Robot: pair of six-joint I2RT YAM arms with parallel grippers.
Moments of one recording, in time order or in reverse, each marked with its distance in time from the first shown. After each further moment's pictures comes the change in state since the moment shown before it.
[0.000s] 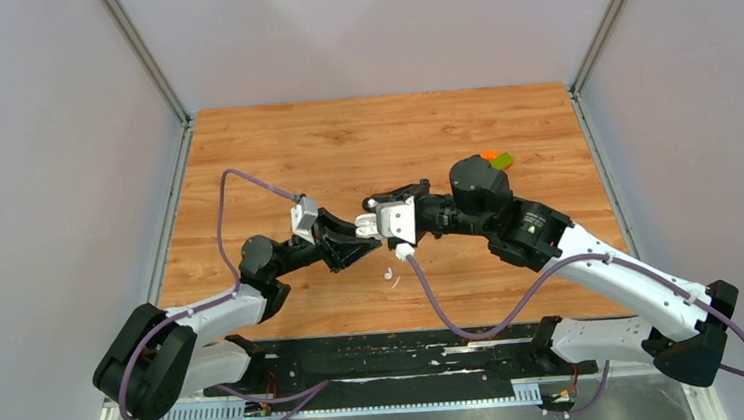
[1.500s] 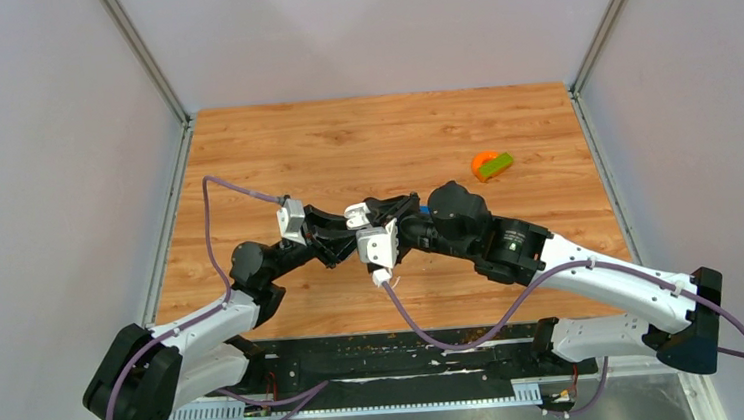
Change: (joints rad) left arm 0.000 -0.115 -0.006 -0.030 -0.115 0.055; right arm 0.150 0.023 -0.082 0.086 0.293 -0.129
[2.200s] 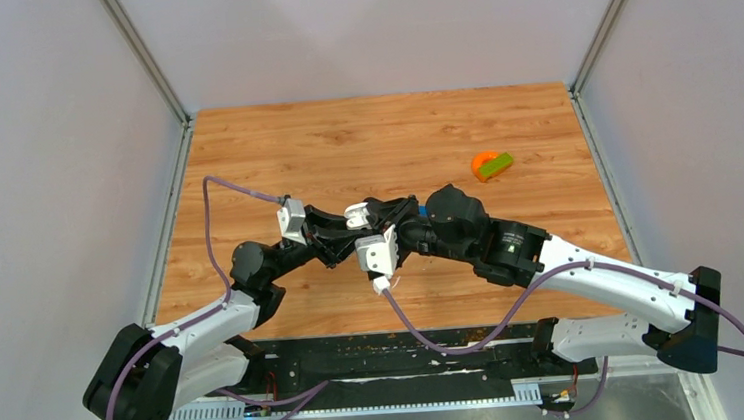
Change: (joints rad) left arm 0.000 0.000 -0.001 -0.008 -0.006 0.002; right arm 0.012 0.000 -0.013 -0.008 0.007 -0.064
